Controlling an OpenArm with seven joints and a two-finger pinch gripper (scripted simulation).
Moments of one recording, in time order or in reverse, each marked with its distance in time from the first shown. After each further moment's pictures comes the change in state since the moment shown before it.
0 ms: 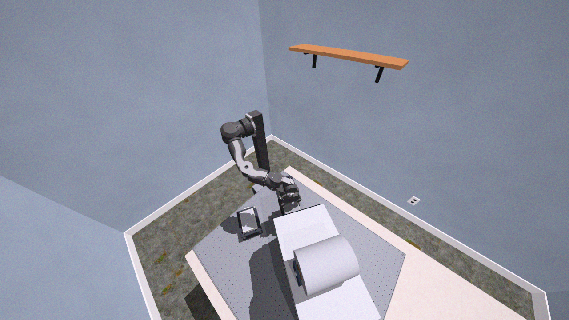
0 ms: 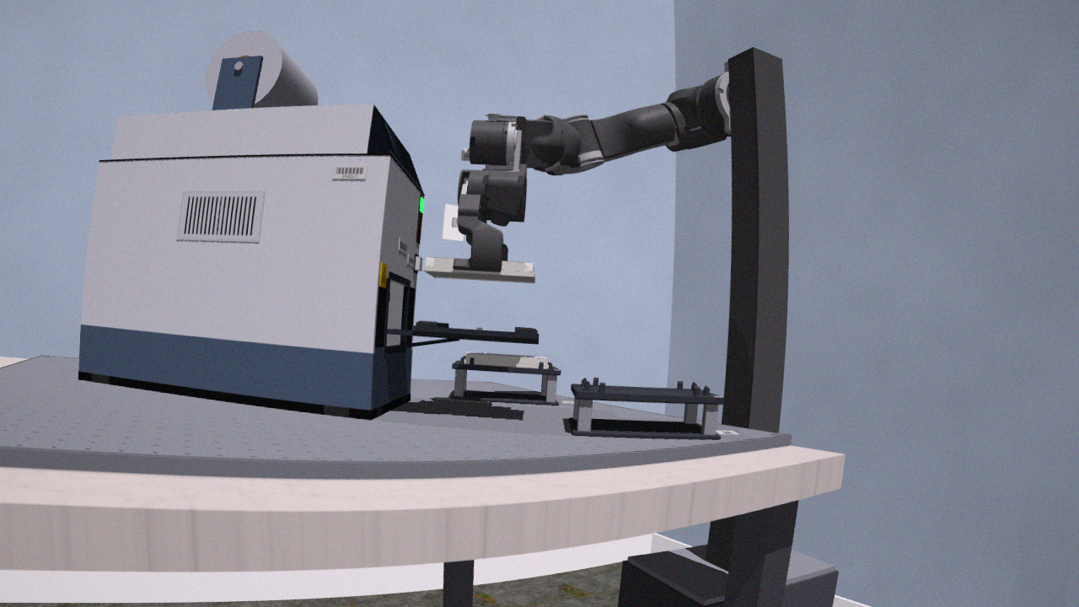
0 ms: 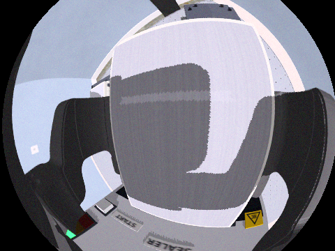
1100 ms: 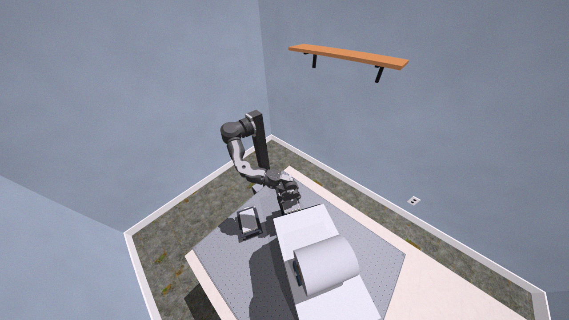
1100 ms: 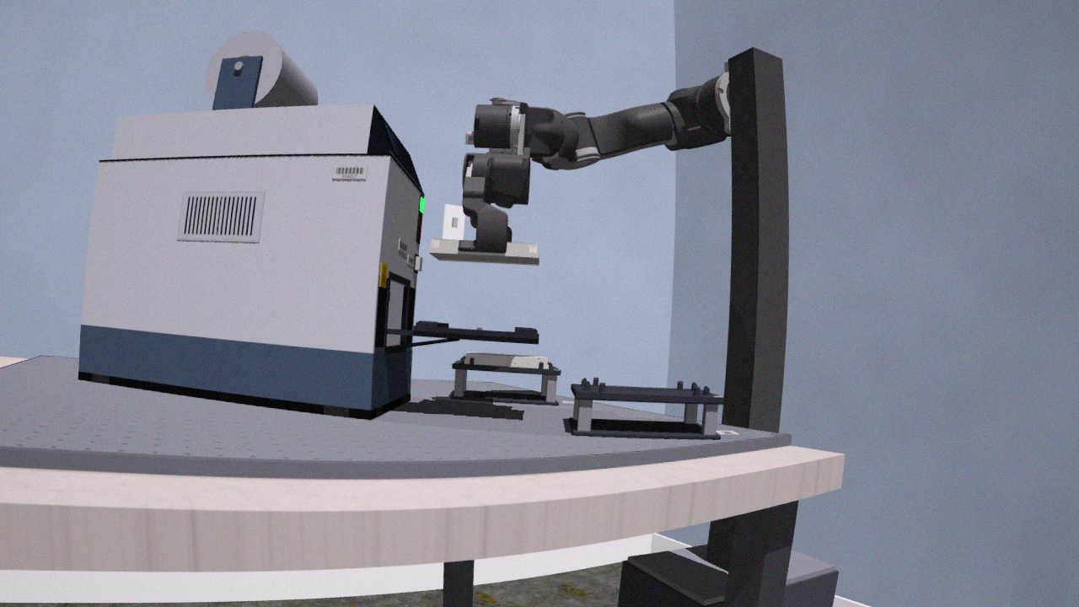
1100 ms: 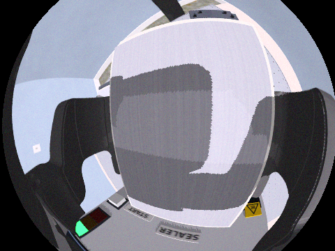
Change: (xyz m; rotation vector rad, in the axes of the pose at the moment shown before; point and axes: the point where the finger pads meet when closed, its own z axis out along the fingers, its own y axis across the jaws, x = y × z) arm 0.004 -0.003 -0.022 0.012 0.006 -0.003
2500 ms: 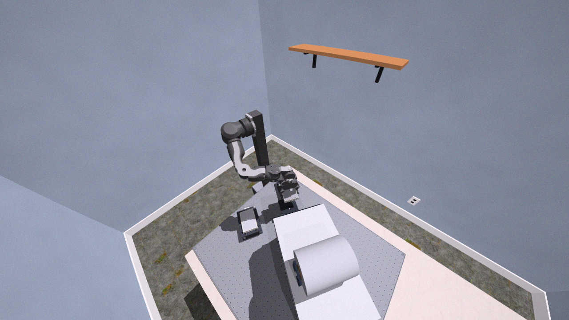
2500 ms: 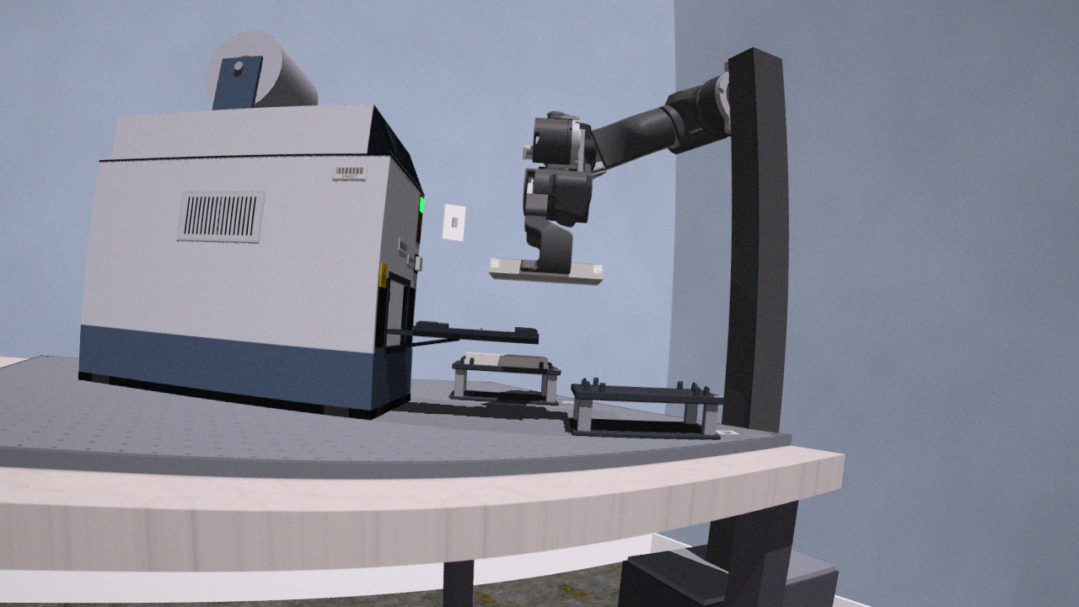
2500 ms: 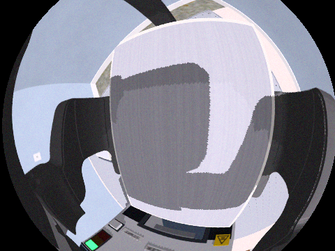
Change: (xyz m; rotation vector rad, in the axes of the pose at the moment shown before) arm 0.073 0.020 0.022 -0.010 -0.009 0.005
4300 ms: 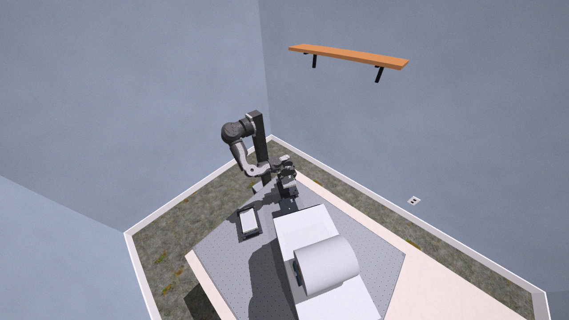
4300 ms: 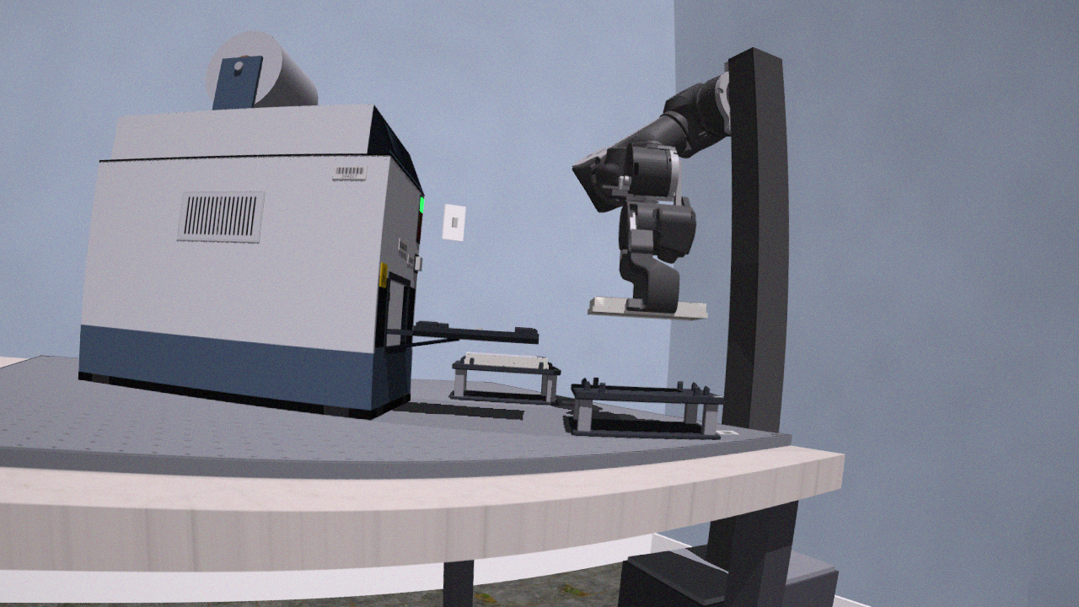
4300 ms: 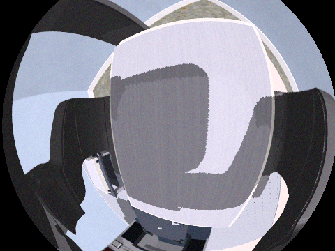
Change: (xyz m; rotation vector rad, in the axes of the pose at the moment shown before) arm 0.116 0.027 0.037 -0.002 0.002 0.002
